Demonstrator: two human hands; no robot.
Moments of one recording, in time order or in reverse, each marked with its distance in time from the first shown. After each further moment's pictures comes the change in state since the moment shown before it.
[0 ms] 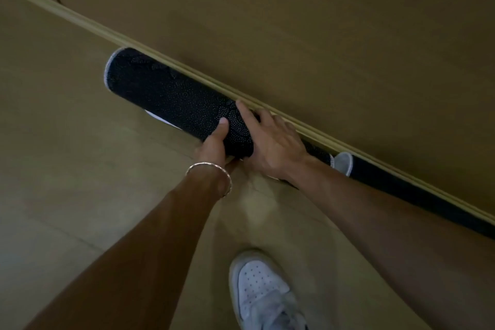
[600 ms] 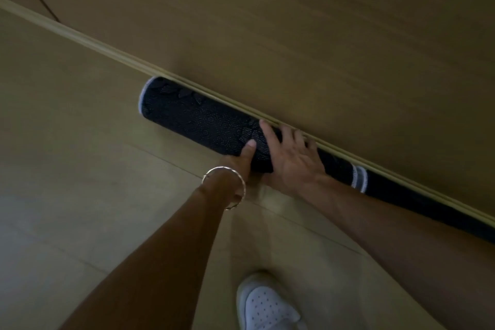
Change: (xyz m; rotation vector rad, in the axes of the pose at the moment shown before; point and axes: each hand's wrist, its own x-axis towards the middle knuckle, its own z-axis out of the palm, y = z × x) left_hand 0.022 -0.008 0.024 0.924 -0.018 0.002; right_hand 0.014 0.040 0.021 -0.105 -0.085 0.157
